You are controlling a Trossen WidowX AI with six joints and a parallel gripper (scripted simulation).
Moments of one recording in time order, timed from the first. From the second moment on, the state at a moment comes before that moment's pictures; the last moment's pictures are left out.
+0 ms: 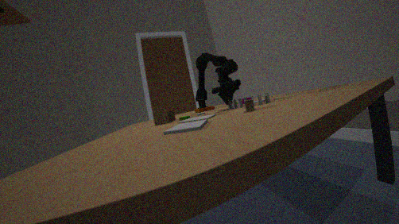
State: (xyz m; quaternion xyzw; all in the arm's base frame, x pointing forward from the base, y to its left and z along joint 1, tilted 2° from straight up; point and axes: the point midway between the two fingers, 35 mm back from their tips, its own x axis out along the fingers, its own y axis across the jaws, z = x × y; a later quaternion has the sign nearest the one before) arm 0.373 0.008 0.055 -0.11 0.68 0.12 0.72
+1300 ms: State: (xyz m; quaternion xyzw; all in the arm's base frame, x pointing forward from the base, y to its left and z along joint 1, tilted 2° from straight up) arm 0.347 -0.043 0.158 -0.21 0.65 0.22 0.69
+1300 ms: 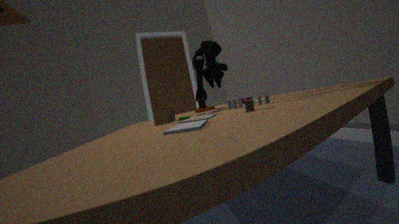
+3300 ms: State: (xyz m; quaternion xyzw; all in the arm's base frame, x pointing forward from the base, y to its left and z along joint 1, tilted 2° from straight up) arm 0.274 -0.115 0.017 -0.42 0.55 0.41 0.59
